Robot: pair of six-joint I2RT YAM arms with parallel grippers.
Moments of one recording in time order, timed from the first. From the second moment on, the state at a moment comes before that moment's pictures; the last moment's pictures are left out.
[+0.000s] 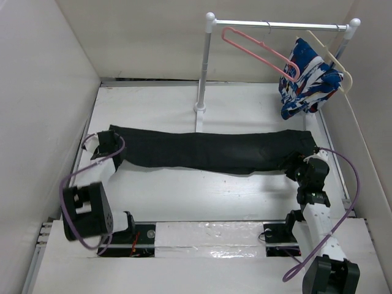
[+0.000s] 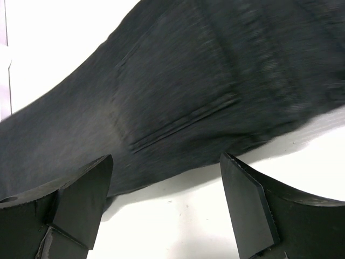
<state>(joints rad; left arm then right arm) 0.16 1.34 0.63 -0.17 -0.22 -0.97 -0.21 0.63 0.21 -0.04 -0.17 0.51</state>
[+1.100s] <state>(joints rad) -0.17 0.86 0.46 -0.04 -0.02 -0.84 -0.54 1.26 0.35 0.30 -0.27 0.63</state>
